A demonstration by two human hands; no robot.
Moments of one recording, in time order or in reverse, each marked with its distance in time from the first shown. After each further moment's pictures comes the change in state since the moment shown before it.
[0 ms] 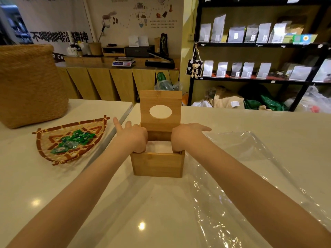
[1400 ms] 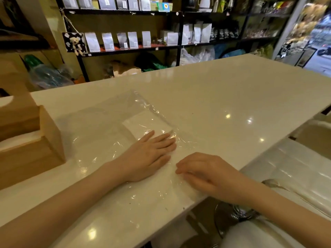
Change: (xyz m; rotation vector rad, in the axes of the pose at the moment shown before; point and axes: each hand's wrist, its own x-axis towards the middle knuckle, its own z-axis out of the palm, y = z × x) left_hand -0.109 0.220 0.050 -0.246 0.266 1.455; right_hand -0.233 0.153 0.232 0.785 0.476 -0.139
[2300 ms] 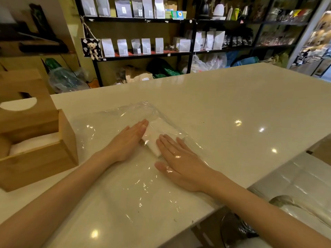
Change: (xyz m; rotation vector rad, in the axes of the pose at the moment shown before) left_hand -0.005 -0.084 -0.003 -0.353 0.135 -0.495; right_hand 0.083 -0.002 0.034 -0.242 -0.116 0.083
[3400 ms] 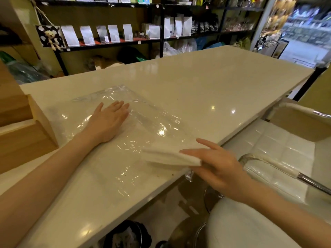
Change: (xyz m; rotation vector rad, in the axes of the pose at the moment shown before) left_hand -0.013 0.009 -0.003 0.404 0.095 0.110; right_hand -0.147 -0.008 0.002 0.213 0.570 -0.127
